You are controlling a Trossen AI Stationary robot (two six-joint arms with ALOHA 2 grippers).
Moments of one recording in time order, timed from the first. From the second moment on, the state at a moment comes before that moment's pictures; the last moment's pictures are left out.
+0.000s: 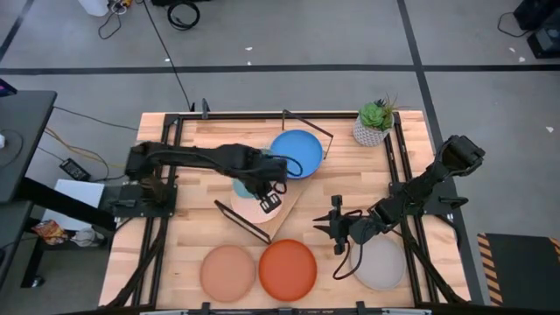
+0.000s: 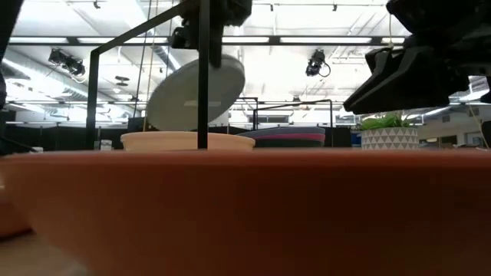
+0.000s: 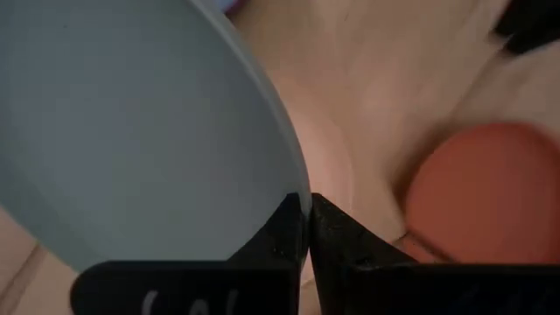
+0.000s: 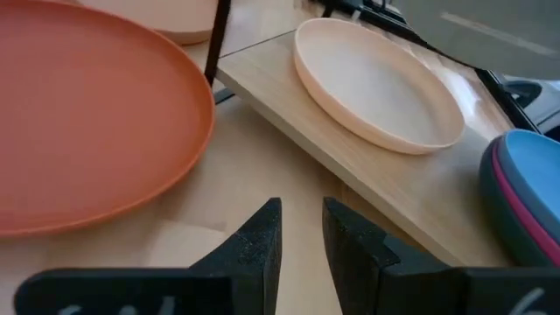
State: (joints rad) left arm -0.05 1.82 1.74 -1.19 -0.05 -0.62; right arm 0.58 1.49 0.51 0.37 0.65 0.00
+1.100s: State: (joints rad) left arm -0.17 2.05 1.89 -1.32 0.04 -0.50; right arm 0.58 1.48 0.51 0.37 0.63 0.01
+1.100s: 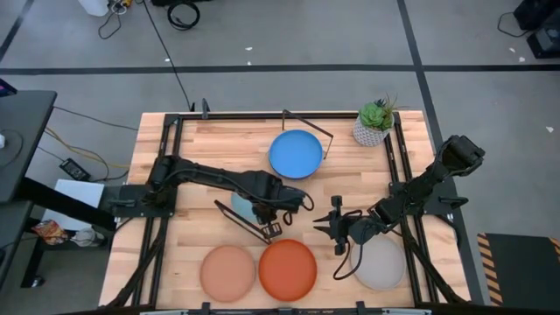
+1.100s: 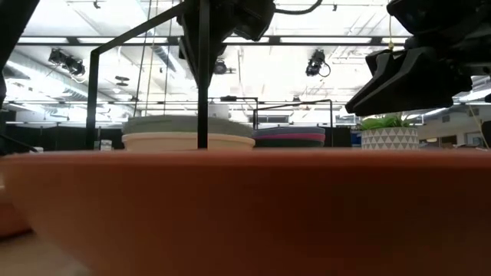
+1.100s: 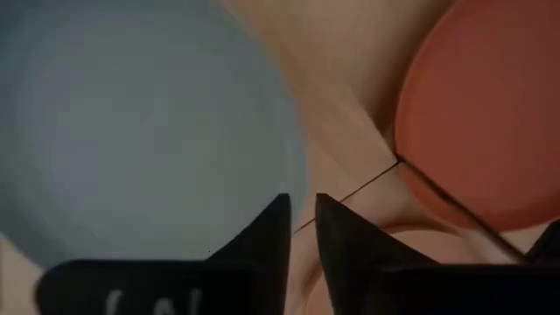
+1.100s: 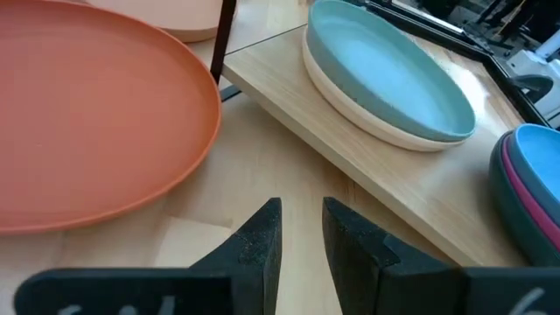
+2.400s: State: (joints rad) left arm -0.77 2.06 2.14 -1.36 -0.35 -0.71; right arm 0.60 1.48 0.51 0.39 0.64 0.03
